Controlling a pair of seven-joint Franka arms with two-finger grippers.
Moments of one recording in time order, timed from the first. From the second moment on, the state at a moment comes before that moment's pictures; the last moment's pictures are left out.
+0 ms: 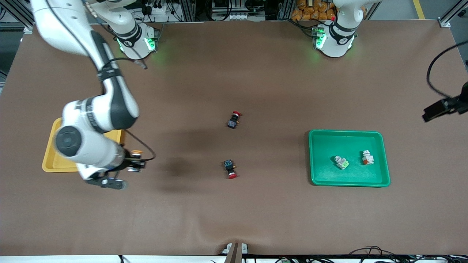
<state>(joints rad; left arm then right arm) 0.23 0.12 -0.25 -1.39 0.11 1.54 -0.22 0.21 0.56 -0.06 -1.44 0.08 1.94 0.28</state>
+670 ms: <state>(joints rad) -0.08 -0.04 0.12 -1.56 0.02 1.53 -0.08 -0.15 0.60 -0.06 -1.50 0.08 1.89 -0.29</state>
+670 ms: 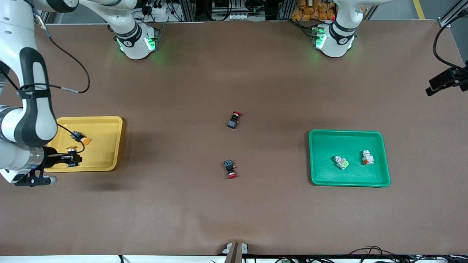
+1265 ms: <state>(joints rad) -0.09 -0.06 0.12 -1.63 0.02 1.61 -0.08 -0.10 0.53 -0.04 -1.64 0.08 2.00 -0.27</state>
